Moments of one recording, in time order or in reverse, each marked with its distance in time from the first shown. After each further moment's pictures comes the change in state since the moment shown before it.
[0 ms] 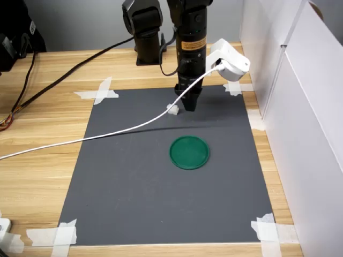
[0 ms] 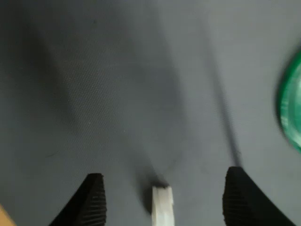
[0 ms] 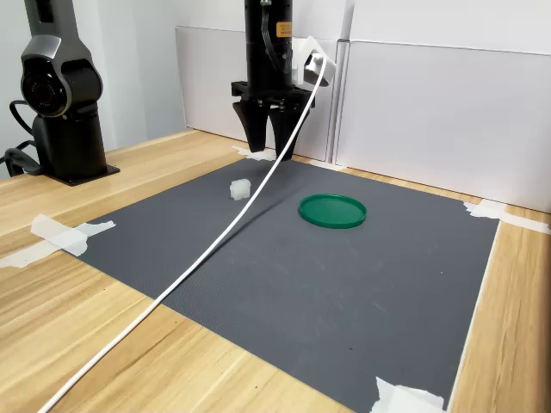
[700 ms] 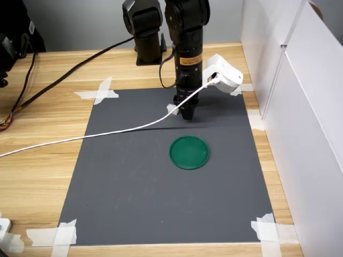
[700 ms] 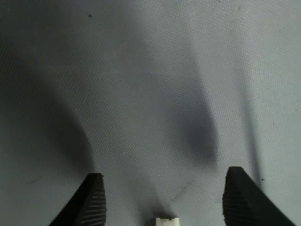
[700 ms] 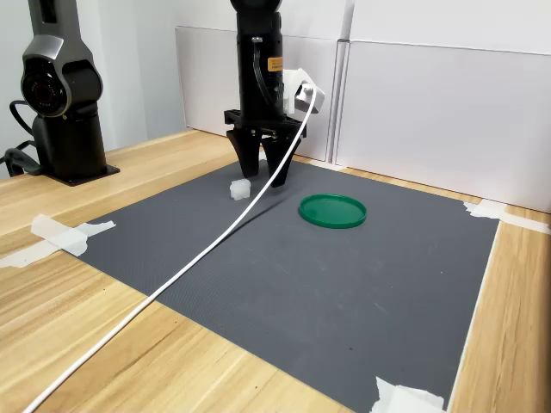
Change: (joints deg) arm 0.0 2.7 3.6 -0.8 -6.2 0.1
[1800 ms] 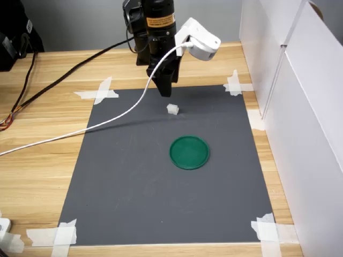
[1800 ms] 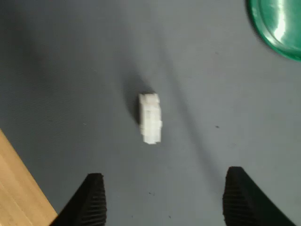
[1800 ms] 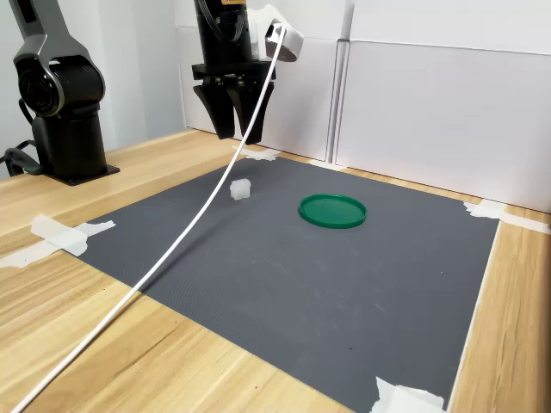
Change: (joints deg) arm -9.4 -16.0 0.5 2.1 10.6 -8.5
